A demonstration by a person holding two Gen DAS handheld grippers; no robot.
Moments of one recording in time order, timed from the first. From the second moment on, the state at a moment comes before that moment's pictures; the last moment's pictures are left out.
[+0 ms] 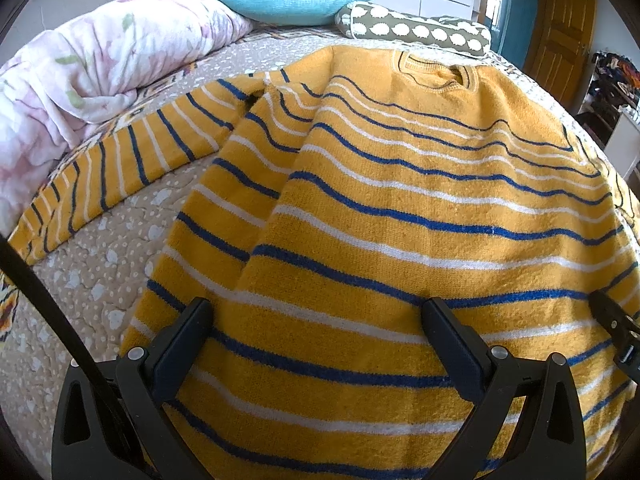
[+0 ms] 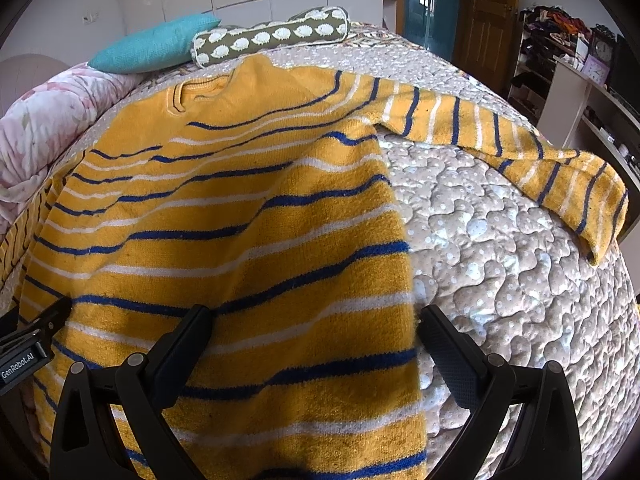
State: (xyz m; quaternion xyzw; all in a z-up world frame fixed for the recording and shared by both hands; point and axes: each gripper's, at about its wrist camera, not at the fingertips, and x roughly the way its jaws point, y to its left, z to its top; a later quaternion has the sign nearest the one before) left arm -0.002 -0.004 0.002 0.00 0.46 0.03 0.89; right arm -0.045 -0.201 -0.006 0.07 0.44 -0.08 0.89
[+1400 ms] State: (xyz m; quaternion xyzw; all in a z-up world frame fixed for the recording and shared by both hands) left arm -0.147 0.082 0.116 -0.03 0.40 0.00 0.92; right arm -0.127 -0.169 0.090 0.06 0.36 -0.04 0.93
